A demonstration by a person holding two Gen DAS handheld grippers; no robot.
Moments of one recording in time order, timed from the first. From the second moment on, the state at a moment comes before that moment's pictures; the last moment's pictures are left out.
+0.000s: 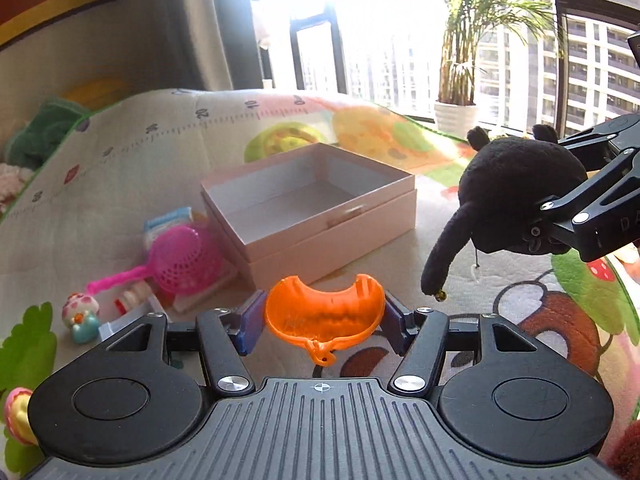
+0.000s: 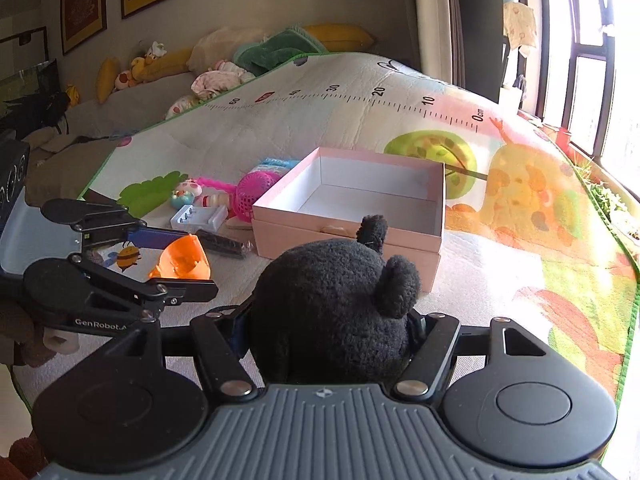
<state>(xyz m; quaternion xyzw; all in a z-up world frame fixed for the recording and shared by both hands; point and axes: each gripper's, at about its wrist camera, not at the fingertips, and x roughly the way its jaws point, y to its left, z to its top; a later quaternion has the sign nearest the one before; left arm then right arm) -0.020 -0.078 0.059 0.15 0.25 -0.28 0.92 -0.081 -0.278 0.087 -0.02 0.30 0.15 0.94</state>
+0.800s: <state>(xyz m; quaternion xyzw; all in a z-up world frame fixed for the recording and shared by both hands) 0.039 -0.049 0.056 0.16 0.22 -0.17 0.95 0.036 -0.284 0.134 0.05 0.17 0.10 0.98</state>
